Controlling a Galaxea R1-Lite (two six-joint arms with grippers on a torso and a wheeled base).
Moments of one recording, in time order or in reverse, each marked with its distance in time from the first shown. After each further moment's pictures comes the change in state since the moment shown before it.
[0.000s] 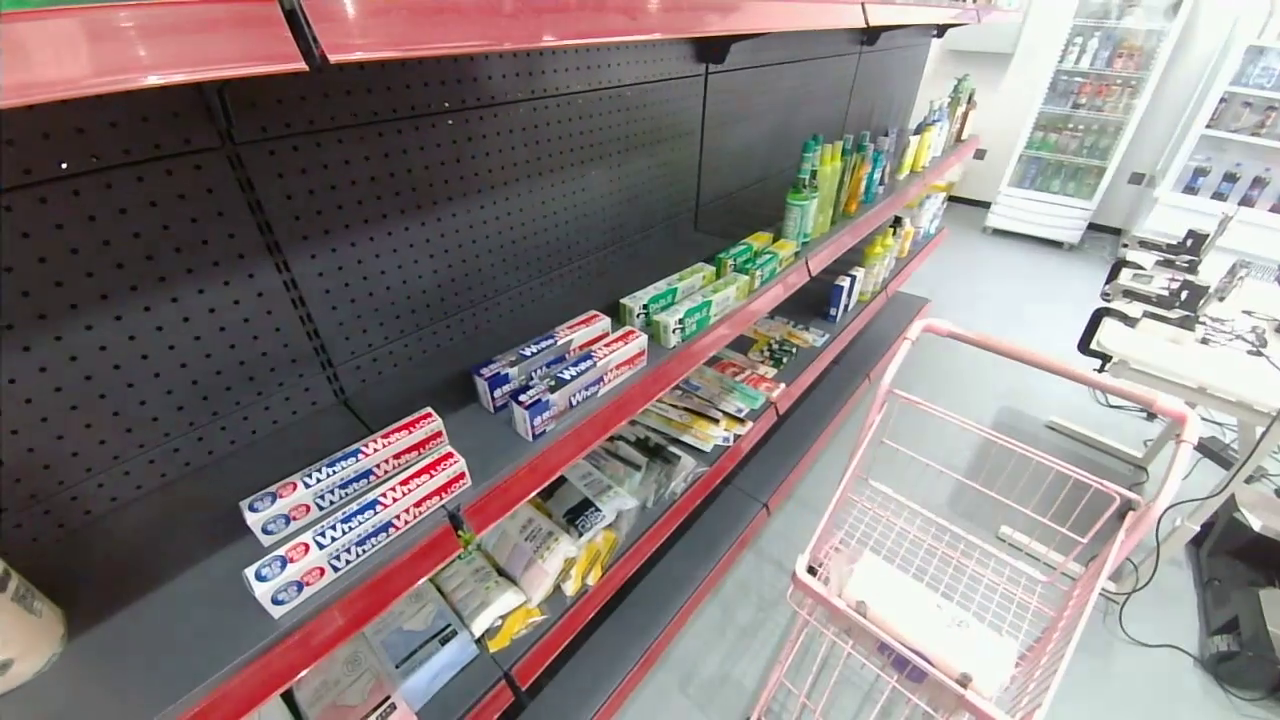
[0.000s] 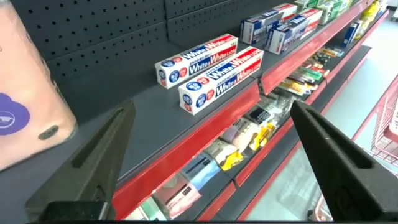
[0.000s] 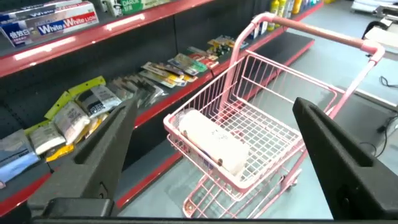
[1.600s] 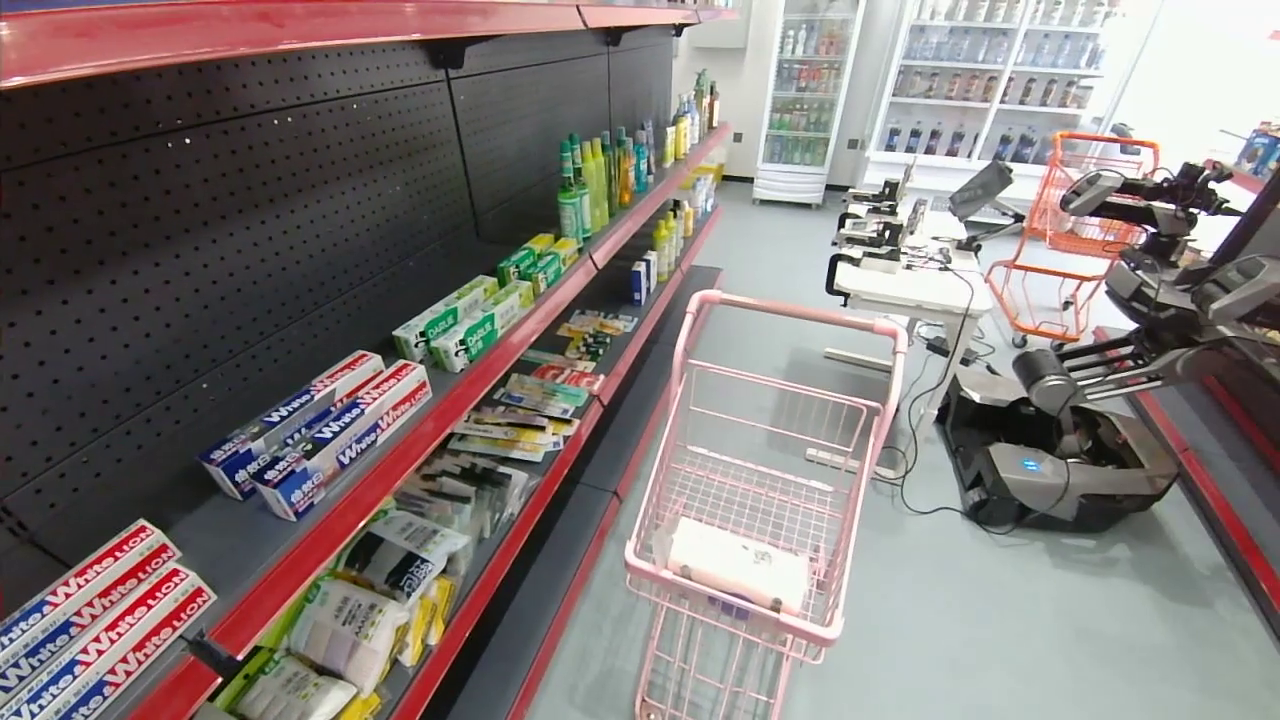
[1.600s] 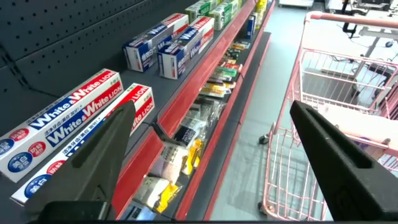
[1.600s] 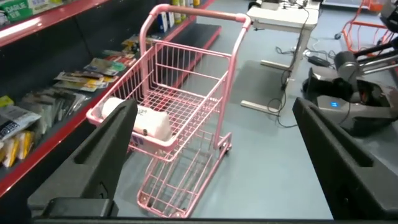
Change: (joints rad) left arm 0.000 0.000 0.000 0.001 -0.001 -0.002; right arm 0.000 0.002 0.000 0.000 -0.001 0.000
